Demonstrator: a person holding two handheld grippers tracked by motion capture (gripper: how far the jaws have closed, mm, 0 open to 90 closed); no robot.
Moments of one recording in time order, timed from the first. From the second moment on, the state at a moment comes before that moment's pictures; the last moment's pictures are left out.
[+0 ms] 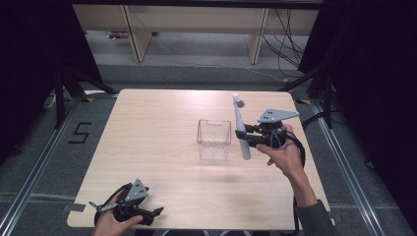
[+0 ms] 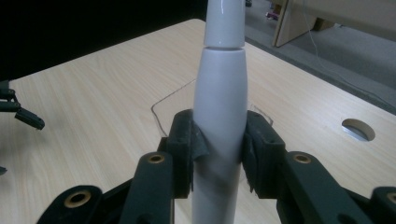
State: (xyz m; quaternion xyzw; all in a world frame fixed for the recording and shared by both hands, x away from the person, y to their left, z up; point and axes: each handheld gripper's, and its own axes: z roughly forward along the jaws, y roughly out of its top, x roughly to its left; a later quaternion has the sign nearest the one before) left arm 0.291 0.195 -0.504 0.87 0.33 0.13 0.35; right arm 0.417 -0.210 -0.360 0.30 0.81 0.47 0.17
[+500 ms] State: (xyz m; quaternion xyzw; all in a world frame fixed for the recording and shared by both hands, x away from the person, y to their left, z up) left arm 0.291 0.195 -0.504 0.87 0.33 0.13 0.35; right arm 0.428 -0.194 -0.344 0.29 0.81 0.49 0.16
